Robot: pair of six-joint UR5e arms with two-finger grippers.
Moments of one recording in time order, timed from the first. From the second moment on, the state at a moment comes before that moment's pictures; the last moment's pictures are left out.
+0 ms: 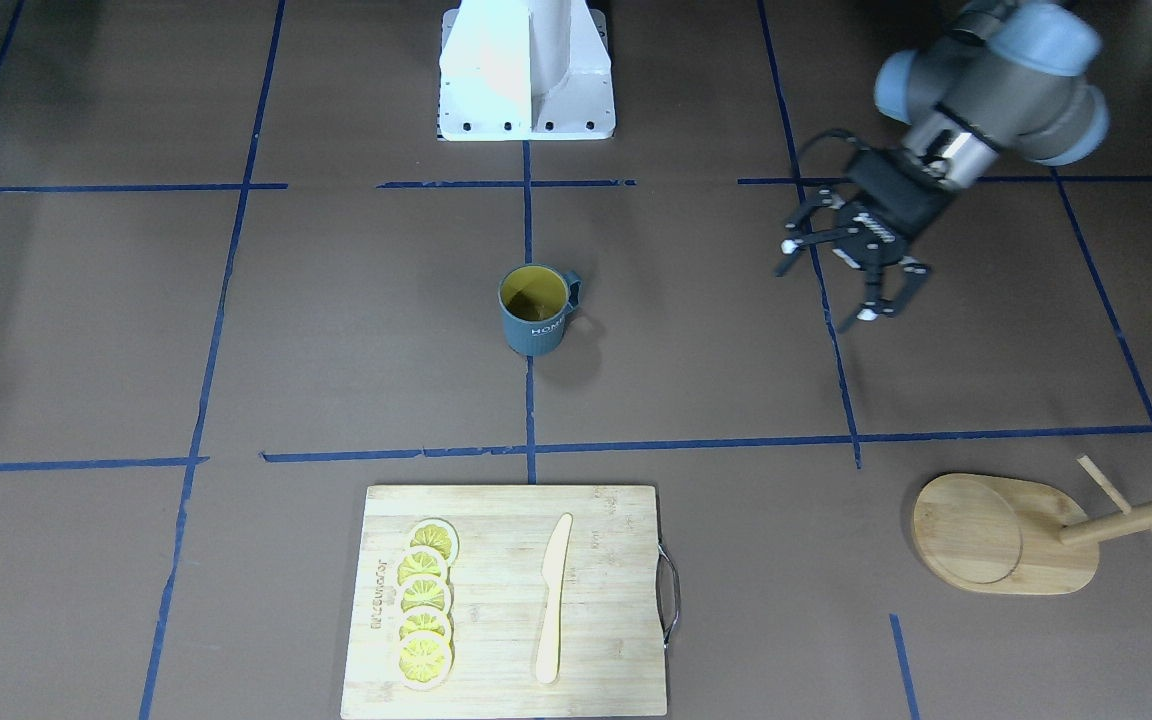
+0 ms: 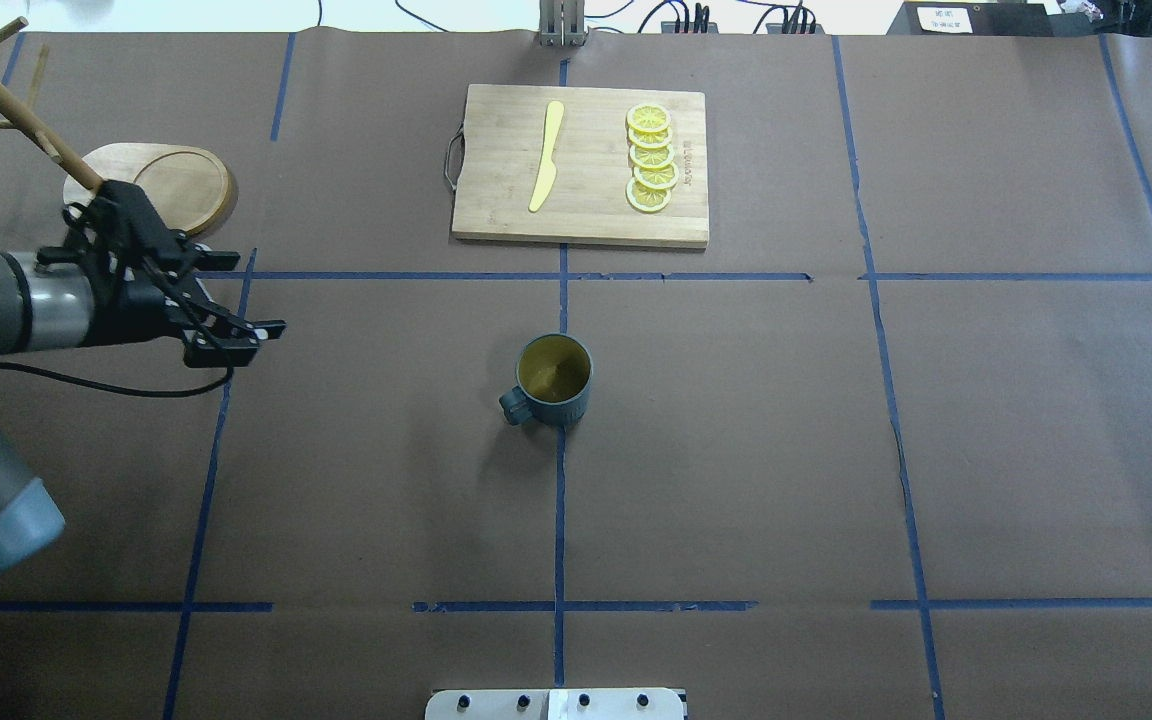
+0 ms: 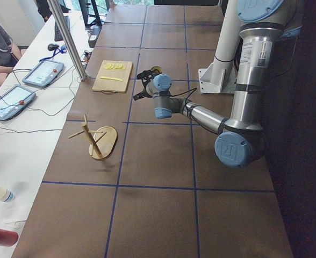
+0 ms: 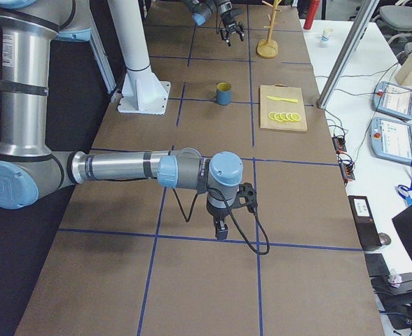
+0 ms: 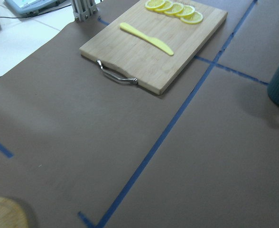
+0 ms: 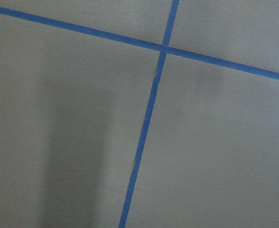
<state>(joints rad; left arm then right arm) -0.67 -1.71 -1.78 -2.64 -1.78 -0.39 1.57 -1.70 1.79 -1.71 2.31 -0.25</state>
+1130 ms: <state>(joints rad) -0.37 -2.02 -1.55 -2.64 -1.57 -0.41 1.57 -1.70 1.79 -1.71 2.31 -0.25</state>
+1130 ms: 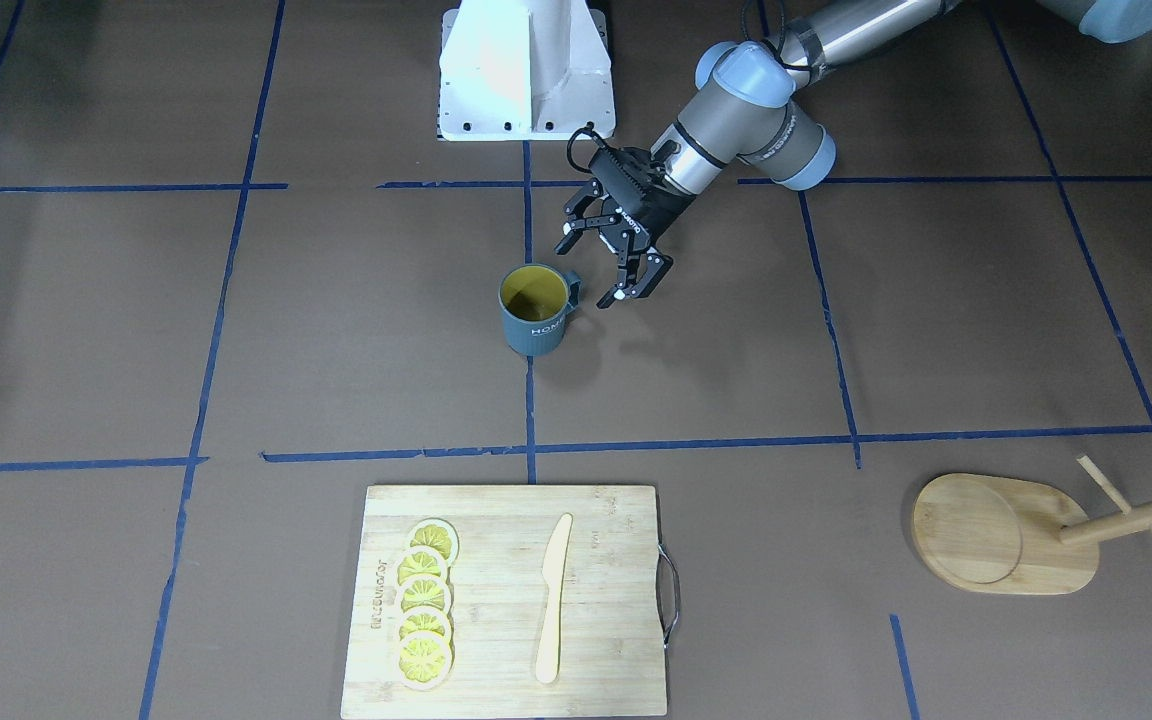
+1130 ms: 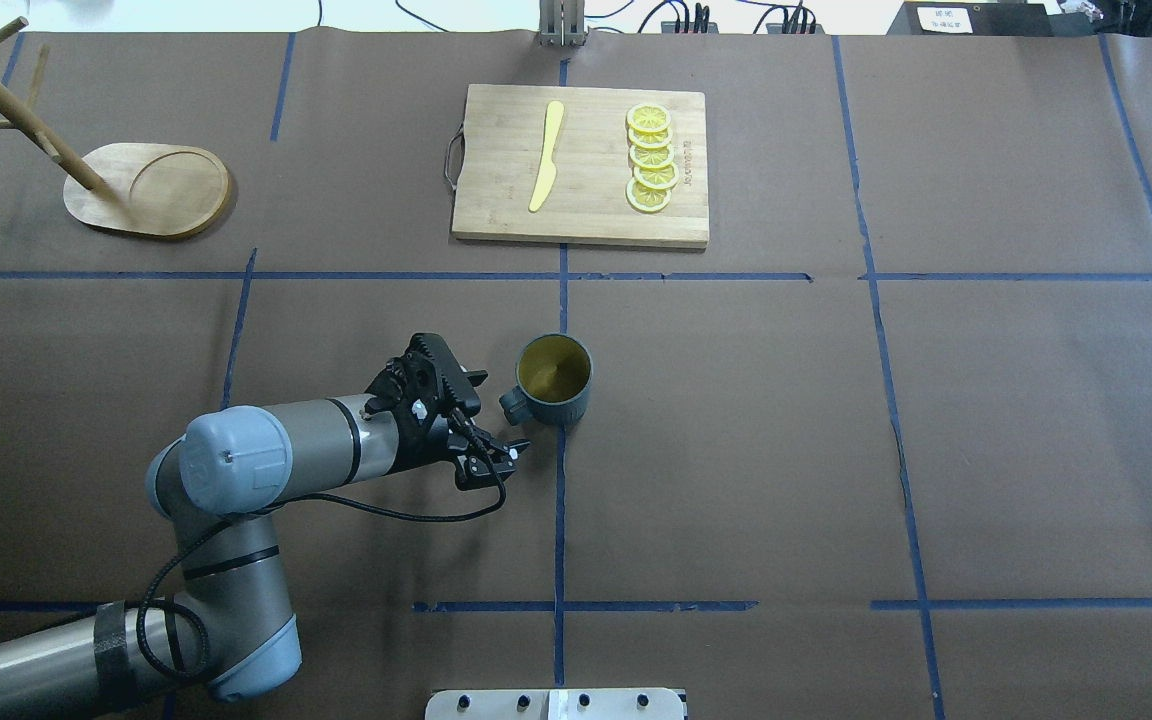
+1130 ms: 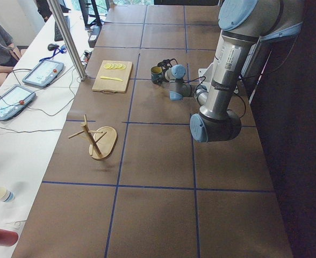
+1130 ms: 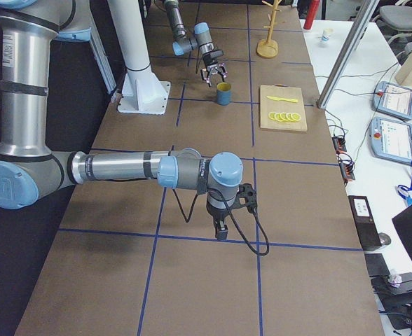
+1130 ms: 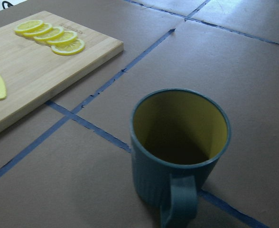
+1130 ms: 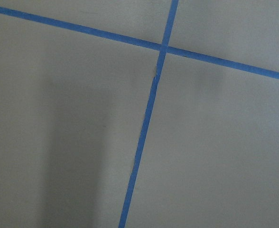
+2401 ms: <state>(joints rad) -0.37 -2.07 -1.49 -2.66 -1.56 -0.44 1.57 -1.70 1.79 -1.68 2.31 -0.25</state>
